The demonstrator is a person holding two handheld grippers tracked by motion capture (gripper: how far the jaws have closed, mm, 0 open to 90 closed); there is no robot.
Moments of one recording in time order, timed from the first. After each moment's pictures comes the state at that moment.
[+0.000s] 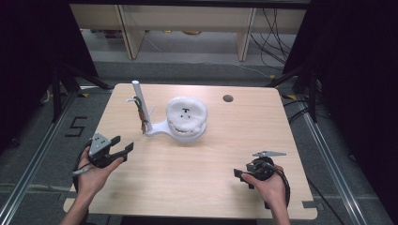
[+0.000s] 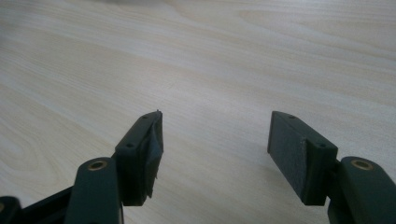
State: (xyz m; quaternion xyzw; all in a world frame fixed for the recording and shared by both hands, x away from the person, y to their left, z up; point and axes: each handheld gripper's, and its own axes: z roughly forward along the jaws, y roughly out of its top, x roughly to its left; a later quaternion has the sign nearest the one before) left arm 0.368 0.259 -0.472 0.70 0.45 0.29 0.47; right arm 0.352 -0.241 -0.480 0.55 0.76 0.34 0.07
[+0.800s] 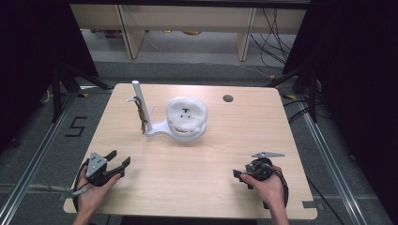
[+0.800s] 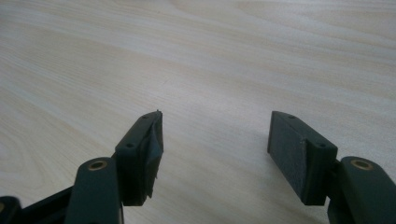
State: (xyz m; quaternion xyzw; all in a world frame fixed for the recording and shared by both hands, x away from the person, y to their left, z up) left arm 0.341 0.272 -0.523 0.68 0.45 0.31 0.48; right arm 0.355 -0.242 -0.492 0.54 0.76 0.34 0.07
